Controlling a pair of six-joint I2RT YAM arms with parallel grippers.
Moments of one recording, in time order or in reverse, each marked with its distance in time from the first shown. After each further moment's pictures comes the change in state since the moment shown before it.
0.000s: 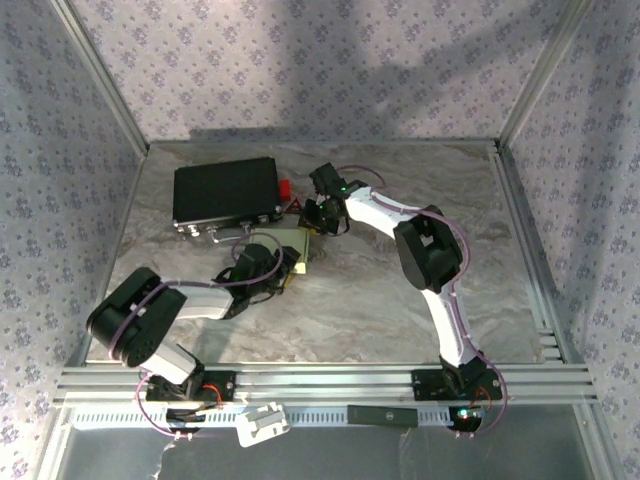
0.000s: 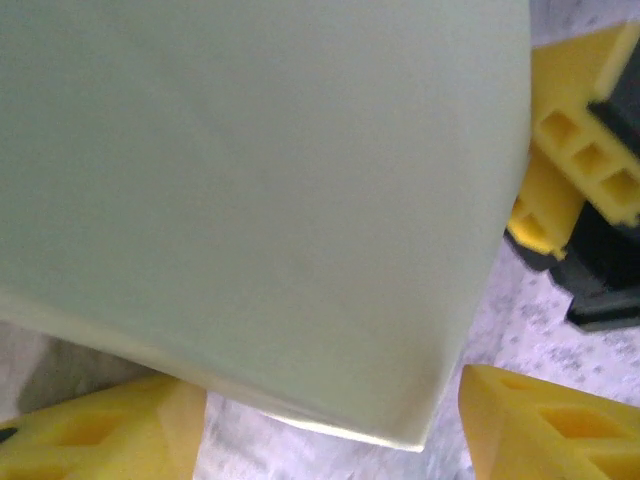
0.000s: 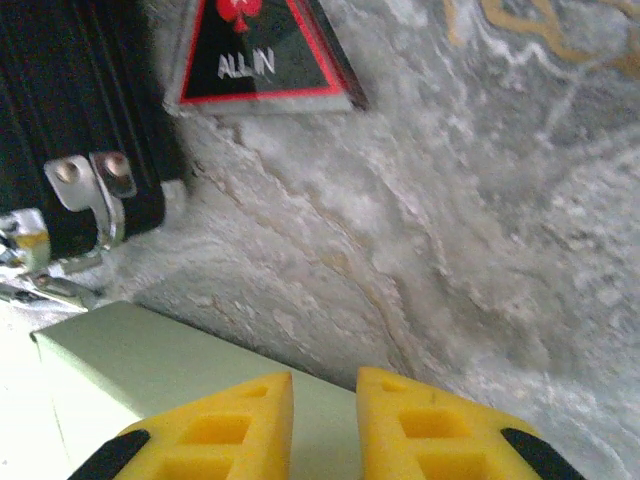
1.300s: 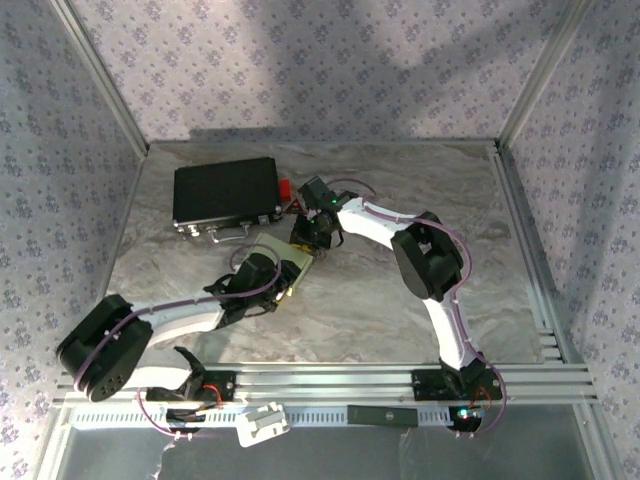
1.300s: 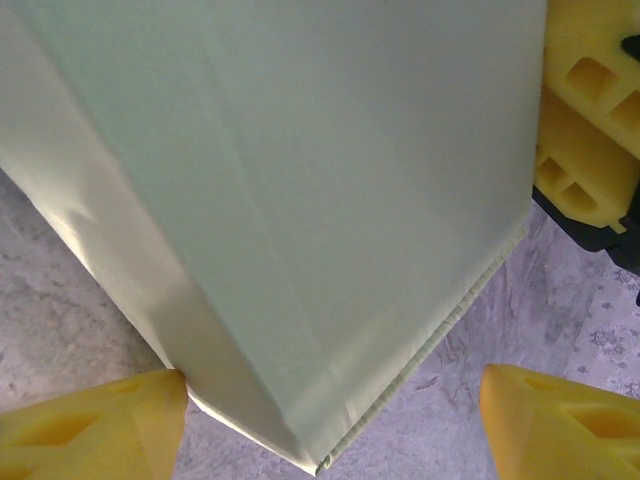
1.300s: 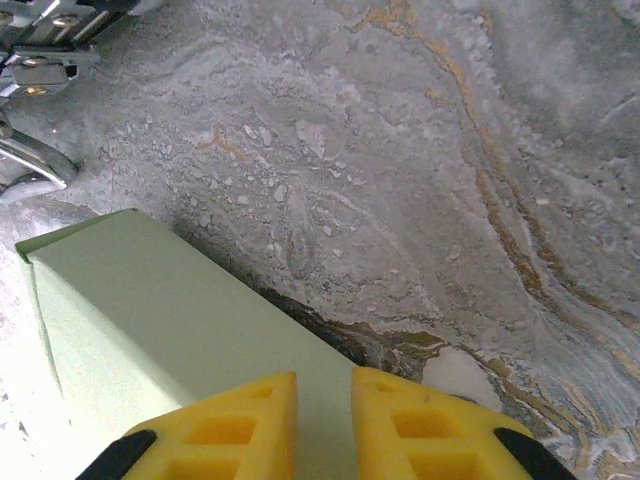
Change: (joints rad) left arm -0.085 -0.180 -0.006 -0.306 -0.064 0.035; right arm 0.086 -0.058 -0.089 -0.002 -0.035 0.063
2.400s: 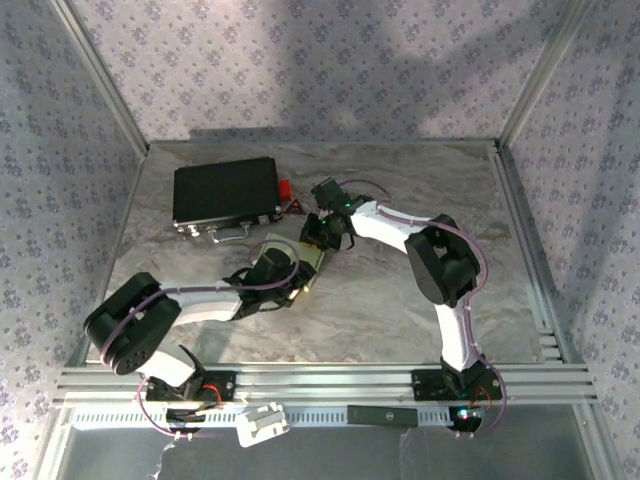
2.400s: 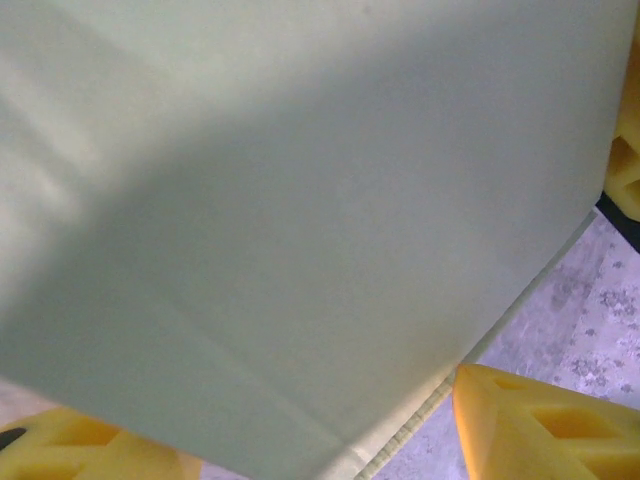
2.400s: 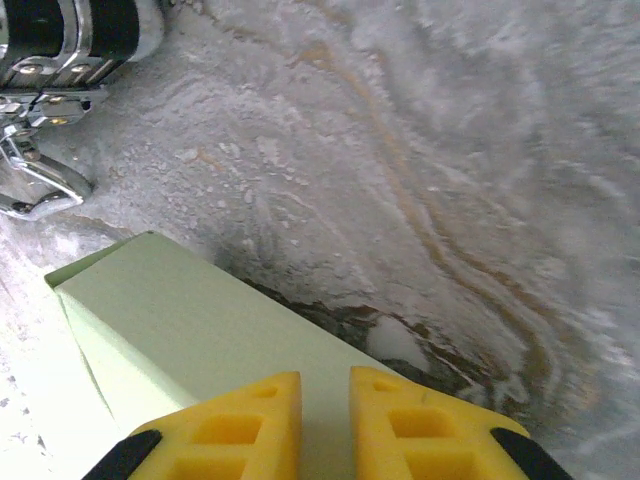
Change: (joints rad) left arm -0.062 0.184 0.113 0.078 0.052 0.009; right arm -0.037 -0.123 -0.157 0.074 0.024 0.014
